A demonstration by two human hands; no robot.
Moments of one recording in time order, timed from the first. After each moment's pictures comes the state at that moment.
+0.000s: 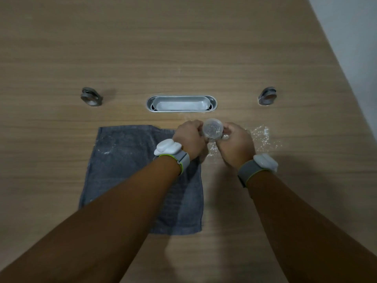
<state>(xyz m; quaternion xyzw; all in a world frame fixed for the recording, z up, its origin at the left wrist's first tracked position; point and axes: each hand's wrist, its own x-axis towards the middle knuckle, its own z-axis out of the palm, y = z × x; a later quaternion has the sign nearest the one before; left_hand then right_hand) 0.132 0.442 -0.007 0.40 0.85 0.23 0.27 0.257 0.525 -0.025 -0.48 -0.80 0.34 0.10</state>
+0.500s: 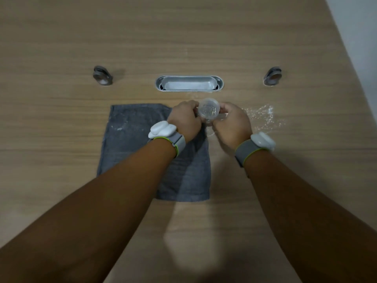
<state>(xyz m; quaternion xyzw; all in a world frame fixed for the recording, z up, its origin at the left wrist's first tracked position) 0.128 0.394 0.012 0.38 0.86 0.25 0.24 0.247 0.481 0.001 -0.47 -0.79 0.38 0.10</state>
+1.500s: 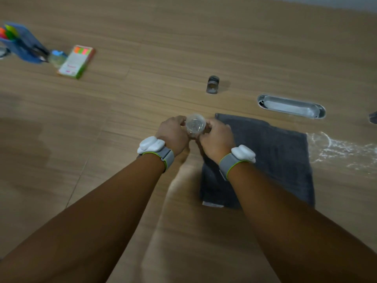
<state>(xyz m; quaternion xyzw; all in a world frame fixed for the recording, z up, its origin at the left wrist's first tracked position) -0.081 0.144 0.008 0.25 0.91 0.25 0.21 0.014 0.251 -0.005 -0.36 -0.86 0.36 0.02</state>
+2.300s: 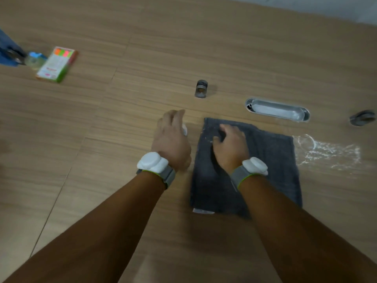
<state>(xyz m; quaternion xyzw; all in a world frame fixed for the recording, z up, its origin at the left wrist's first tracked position) -0.048 0.157 0.020 0.31 0.90 0.30 0.12 0.056 0.292 -0.010 -0.41 -0.86 0.29 0.04</state>
